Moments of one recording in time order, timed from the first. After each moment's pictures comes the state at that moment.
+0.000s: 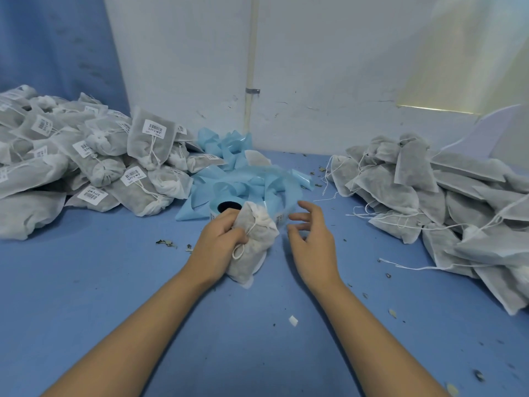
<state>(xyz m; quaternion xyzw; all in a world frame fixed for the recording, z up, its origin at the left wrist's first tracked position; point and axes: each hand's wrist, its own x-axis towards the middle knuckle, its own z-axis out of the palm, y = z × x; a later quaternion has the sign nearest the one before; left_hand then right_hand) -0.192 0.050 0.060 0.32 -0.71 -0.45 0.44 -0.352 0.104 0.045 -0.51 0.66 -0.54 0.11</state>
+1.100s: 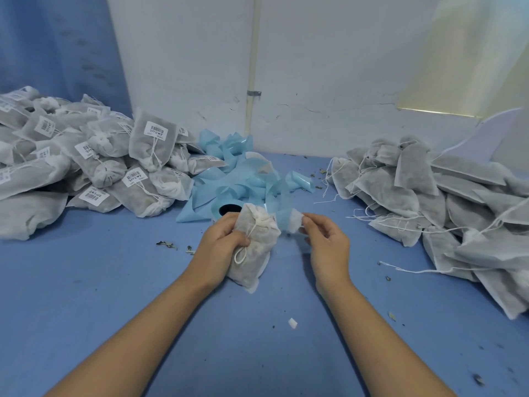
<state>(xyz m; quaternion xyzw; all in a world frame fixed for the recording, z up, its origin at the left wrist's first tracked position) -0.192 0.058 0.061 0.31 -0.67 -0.51 0.45 -0.360 0.103 0.048 -0.35 0.57 -0.71 0.22</state>
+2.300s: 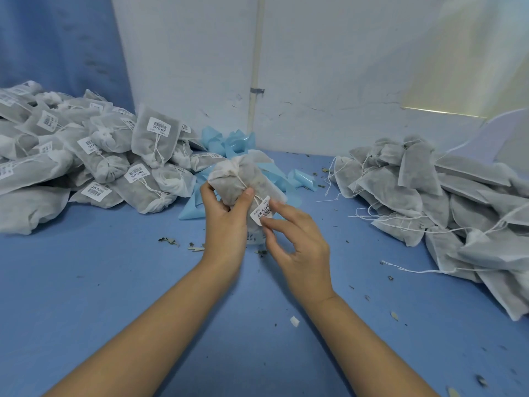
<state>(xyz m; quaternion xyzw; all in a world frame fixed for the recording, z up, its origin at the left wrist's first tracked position) -0.218 0.067 0.088 0.26 -0.45 -0.57 0.63 -0.323 0.108 0.047 -0.64 0.47 -0.58 -0.19</state>
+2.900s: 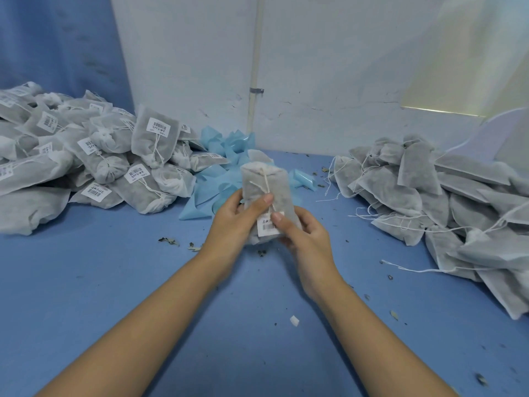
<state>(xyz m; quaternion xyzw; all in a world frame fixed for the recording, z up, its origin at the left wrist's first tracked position) -0.213 0.062 0.085 0.27 -0.54 -0.63 0.49 -0.328 0.112 0.065 -0.39 0.47 -0.69 0.40</state>
